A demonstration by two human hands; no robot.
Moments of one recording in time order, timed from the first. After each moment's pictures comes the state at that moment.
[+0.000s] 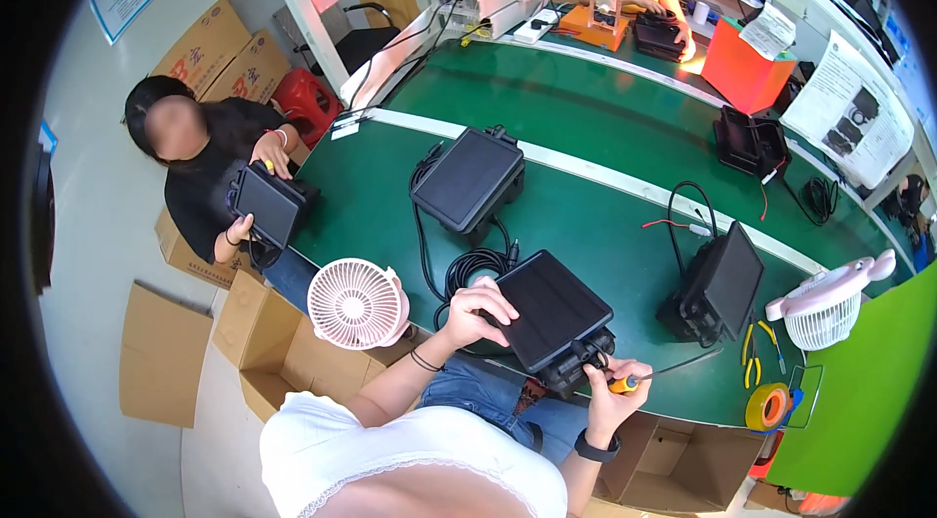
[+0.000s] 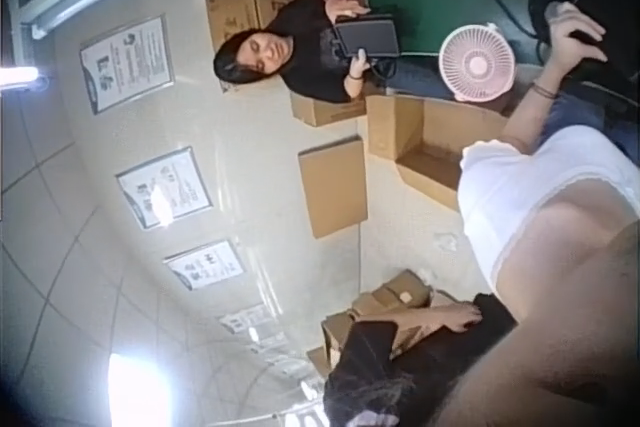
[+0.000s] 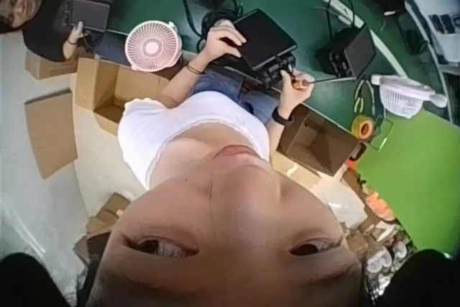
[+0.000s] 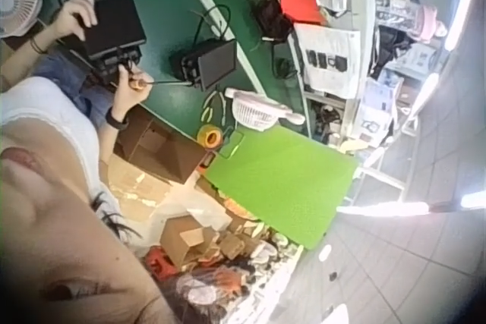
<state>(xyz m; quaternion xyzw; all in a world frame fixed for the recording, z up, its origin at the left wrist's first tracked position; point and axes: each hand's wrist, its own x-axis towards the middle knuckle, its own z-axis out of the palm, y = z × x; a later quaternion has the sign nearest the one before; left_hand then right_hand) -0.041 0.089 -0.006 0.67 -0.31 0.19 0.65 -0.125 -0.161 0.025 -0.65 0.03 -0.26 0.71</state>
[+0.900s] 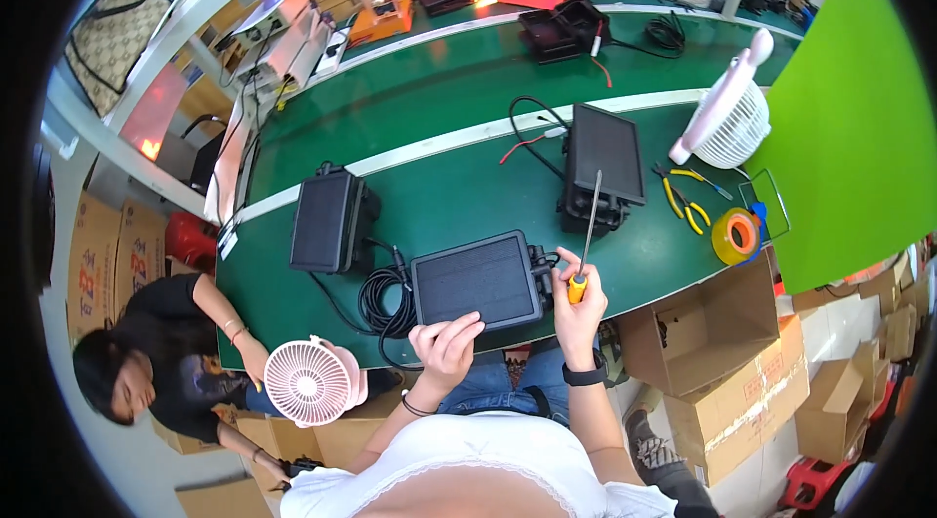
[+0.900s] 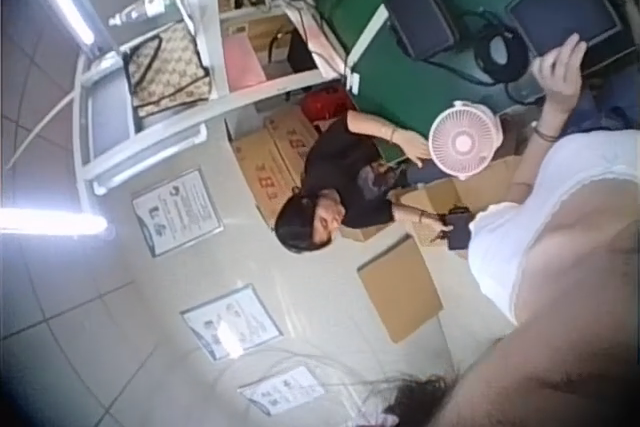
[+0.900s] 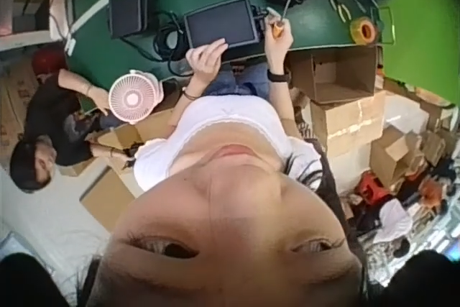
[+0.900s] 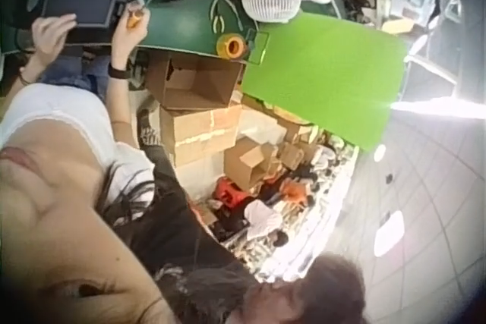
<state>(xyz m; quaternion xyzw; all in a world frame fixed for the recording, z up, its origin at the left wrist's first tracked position) -0.095 0.026 -0.001 0.82 -0.36 0.37 0.25 -0.110 -0.182 0.020 -0.71 0.17 -0.35 0.59</state>
